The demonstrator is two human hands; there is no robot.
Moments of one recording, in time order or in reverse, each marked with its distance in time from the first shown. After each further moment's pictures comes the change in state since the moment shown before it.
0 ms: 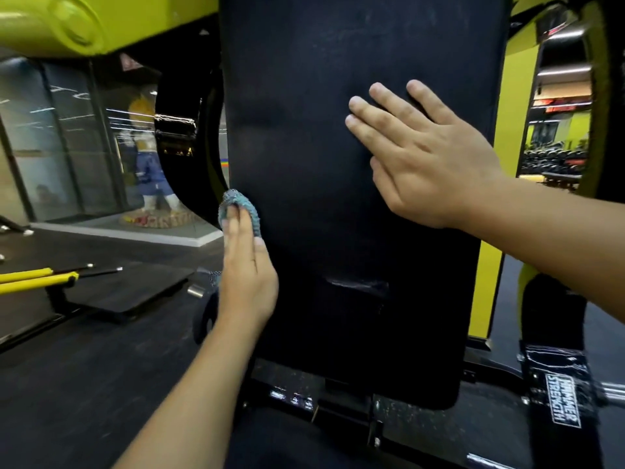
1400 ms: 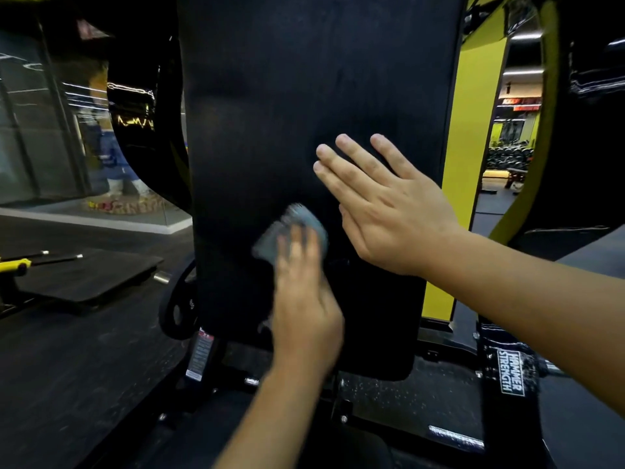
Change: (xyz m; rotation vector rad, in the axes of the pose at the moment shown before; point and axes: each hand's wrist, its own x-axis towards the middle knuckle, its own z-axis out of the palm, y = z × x) left_hand -0.111 0.059 0.071 -0.031 -0.054 0.199; right_hand -0.066 -0.037 0.014 0.029 -0.026 -0.045
